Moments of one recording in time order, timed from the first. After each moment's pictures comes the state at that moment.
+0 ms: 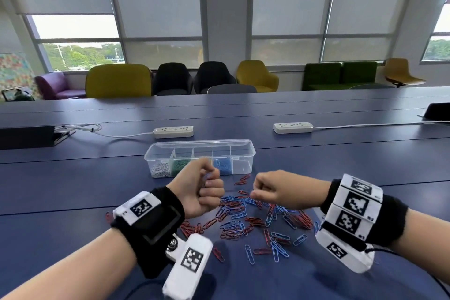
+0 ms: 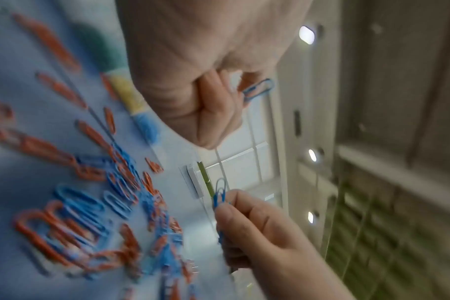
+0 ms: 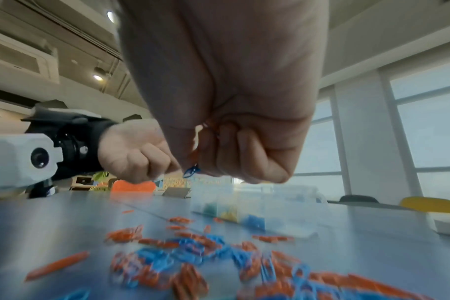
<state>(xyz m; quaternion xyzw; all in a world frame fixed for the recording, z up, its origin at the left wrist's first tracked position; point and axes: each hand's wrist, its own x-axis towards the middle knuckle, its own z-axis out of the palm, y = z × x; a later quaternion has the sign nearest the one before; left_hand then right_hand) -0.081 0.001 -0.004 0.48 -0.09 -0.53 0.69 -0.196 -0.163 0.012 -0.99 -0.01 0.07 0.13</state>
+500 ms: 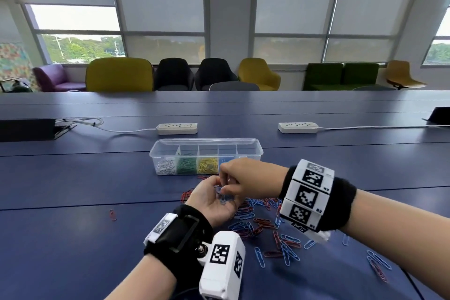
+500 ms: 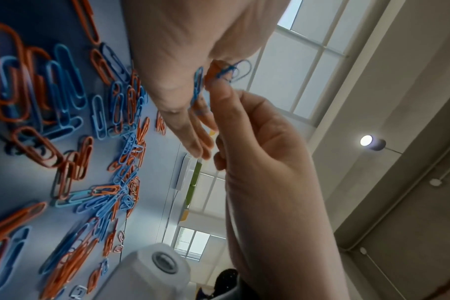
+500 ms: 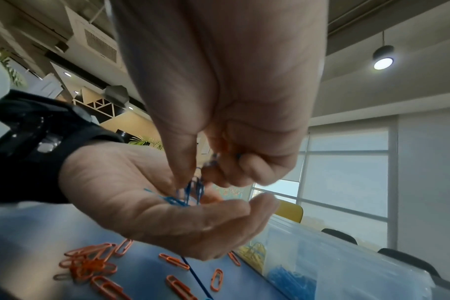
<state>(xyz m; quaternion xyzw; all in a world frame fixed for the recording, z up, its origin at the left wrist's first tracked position) -0.089 -0.016 -0.033 0.24 0.08 -0.49 0.83 -0.137 -0.116 0.018 -0.99 -0.08 0.03 0.06</state>
